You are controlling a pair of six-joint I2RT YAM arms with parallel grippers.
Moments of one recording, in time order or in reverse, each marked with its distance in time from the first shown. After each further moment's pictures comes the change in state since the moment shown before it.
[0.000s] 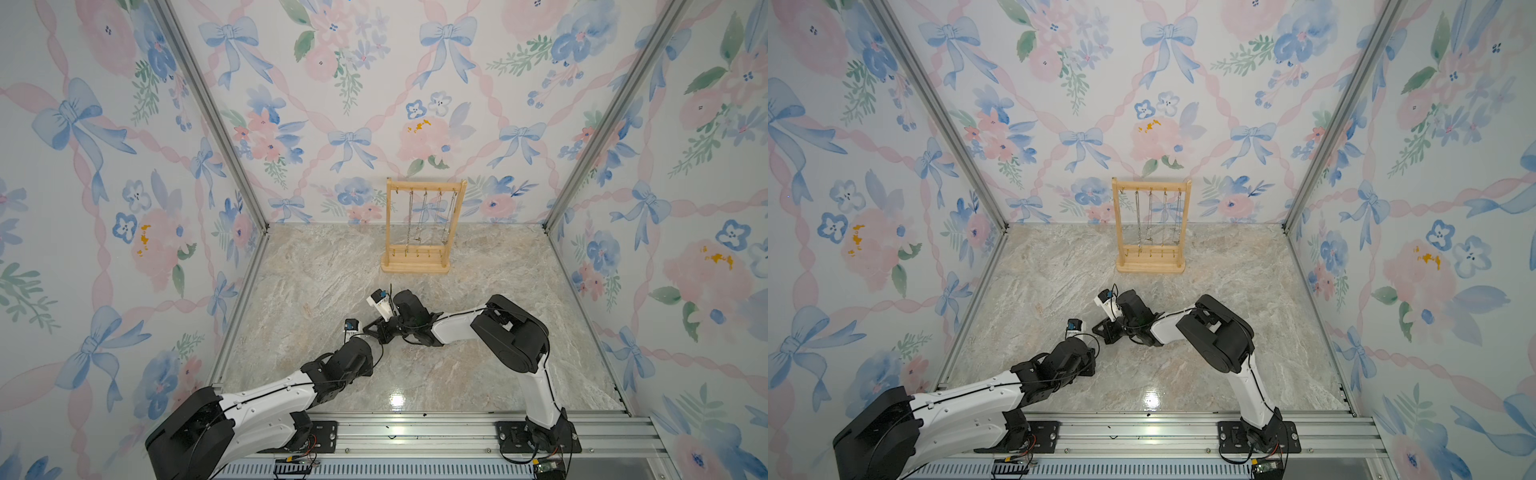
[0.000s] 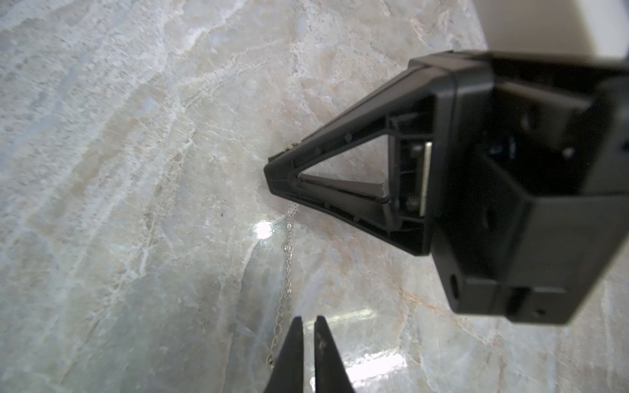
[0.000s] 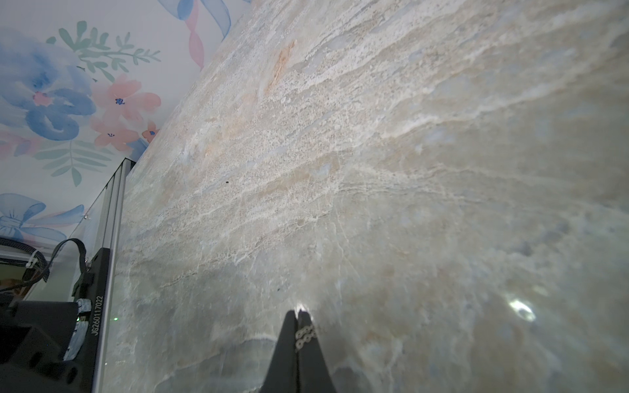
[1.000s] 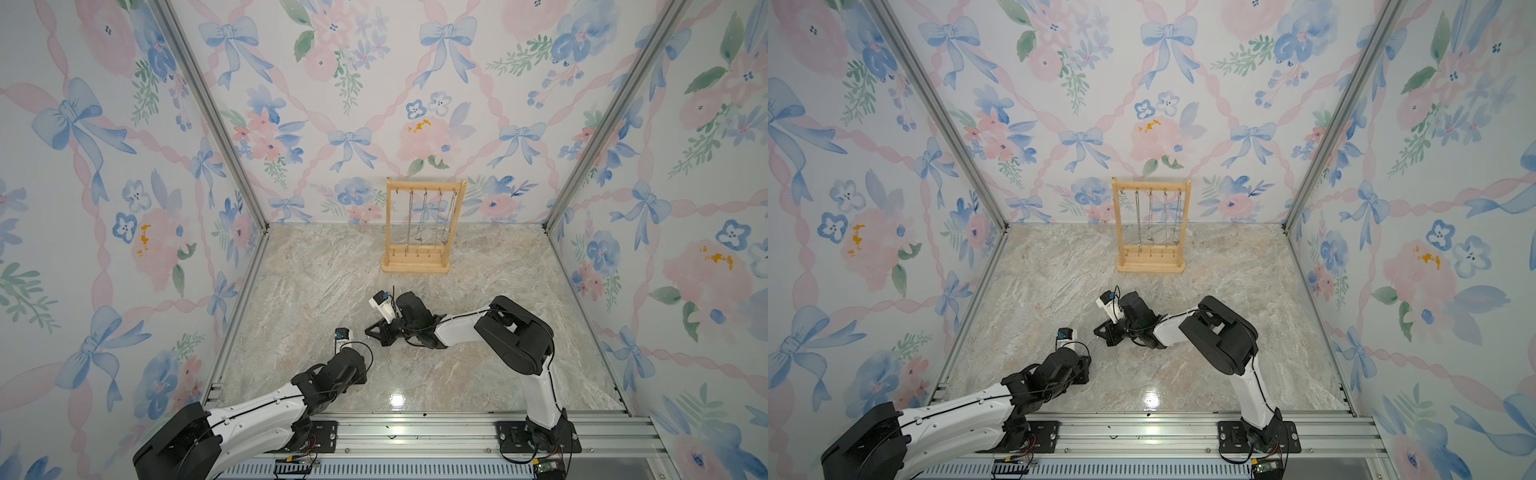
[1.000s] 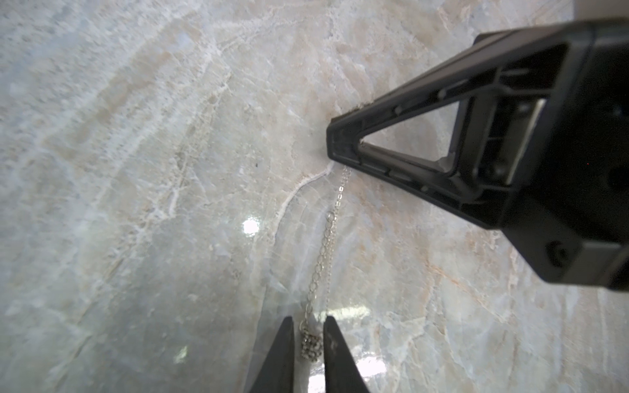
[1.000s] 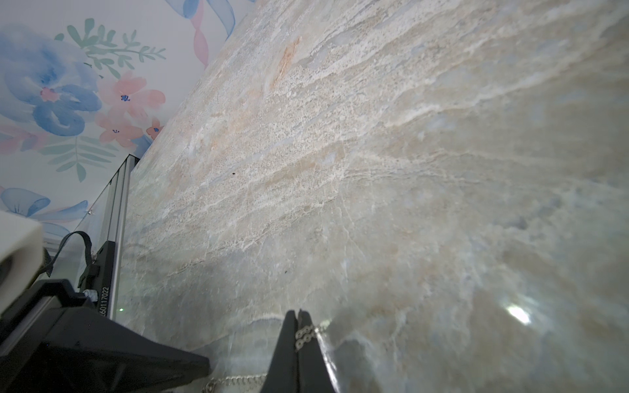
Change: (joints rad) left arm 0.000 -0.141 -0.127 0.015 0.015 -0.087; right arm 0.006 -0.034 -0.052 0.027 0.005 -0.001
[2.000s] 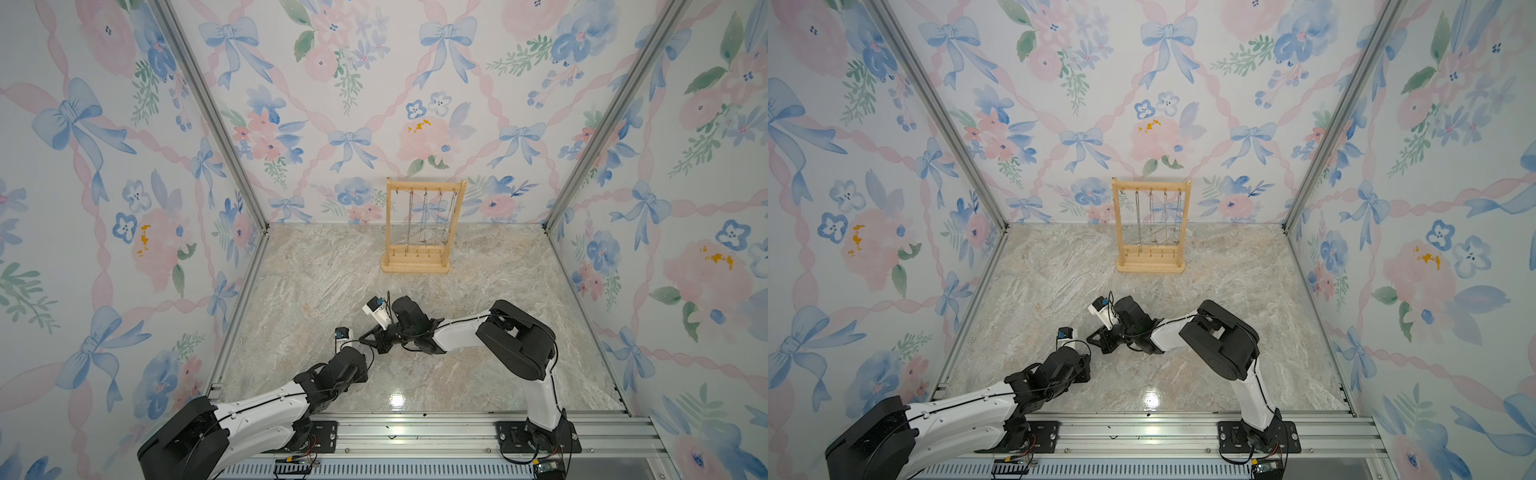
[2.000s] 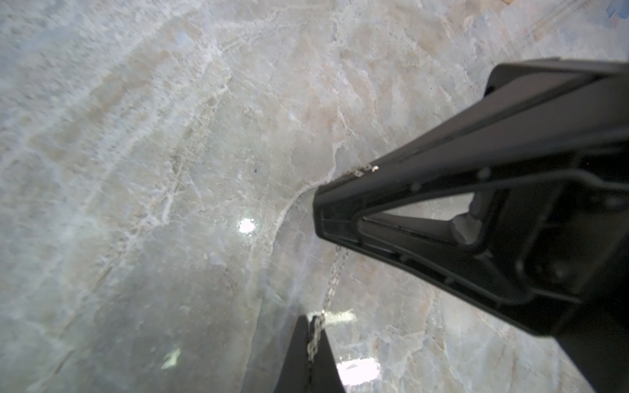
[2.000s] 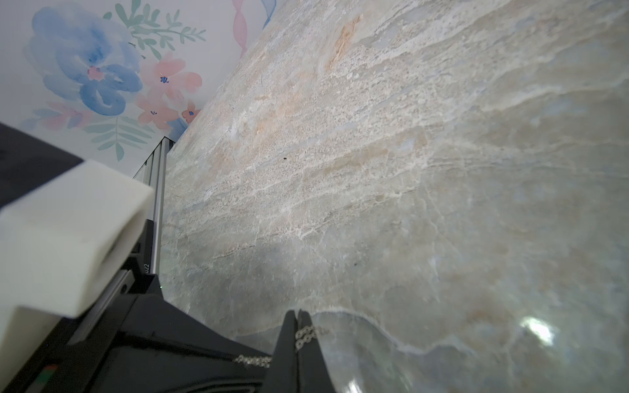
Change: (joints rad) left arm 0.006 0.056 -0.008 0.067 0.002 -0.027; right arm 0.045 -0.030 -0.011 0.002 -0.042 0.008
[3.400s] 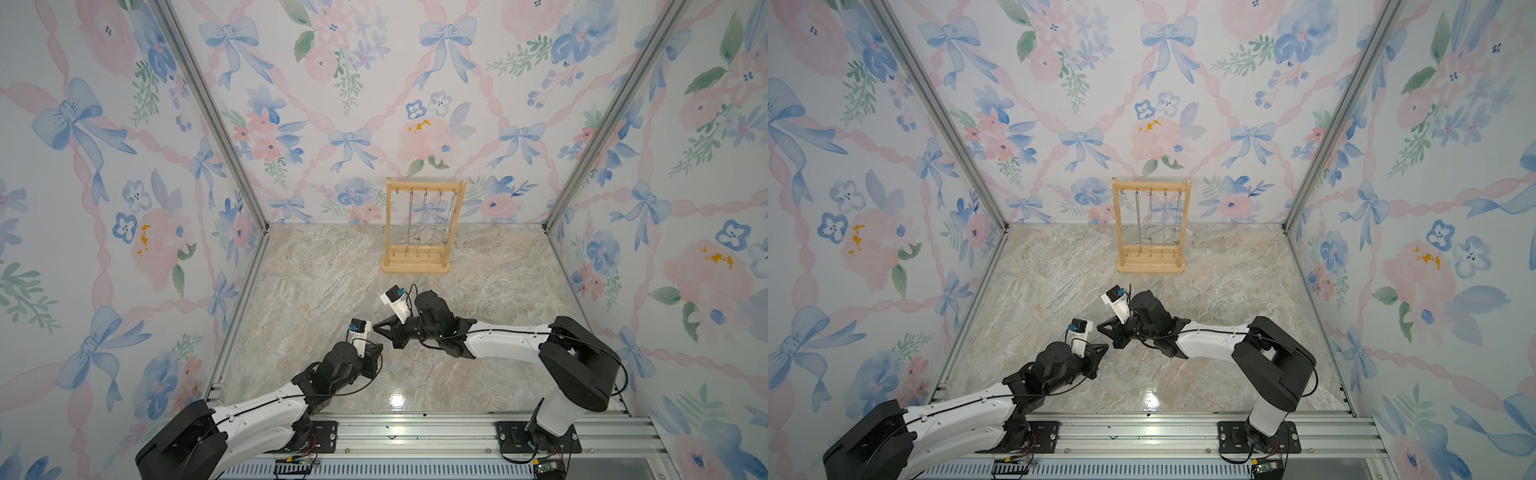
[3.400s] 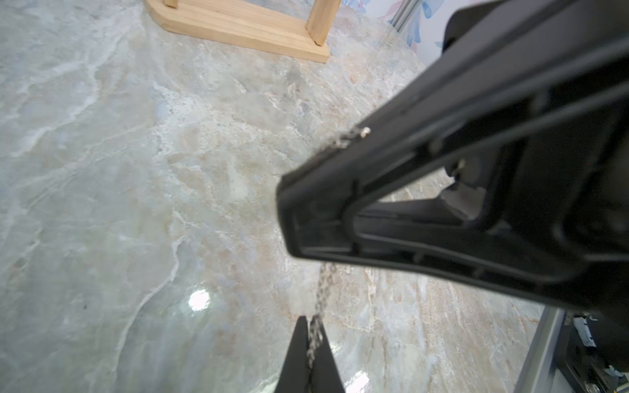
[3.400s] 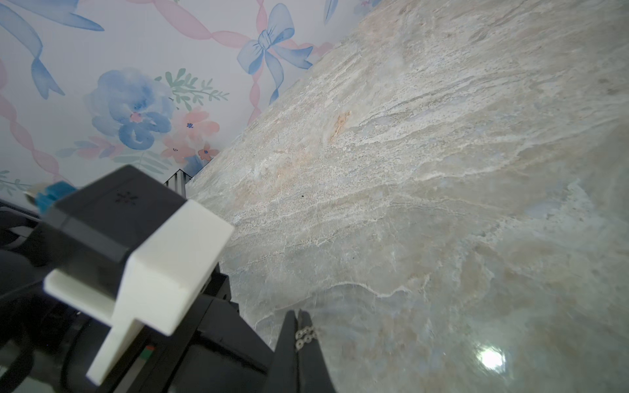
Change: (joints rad) left arm 0.019 -0.071 -0.027 0.277 0.194 0.262; right arm -0.003 -0.330 -0.140 -0.091 0.120 -0.039
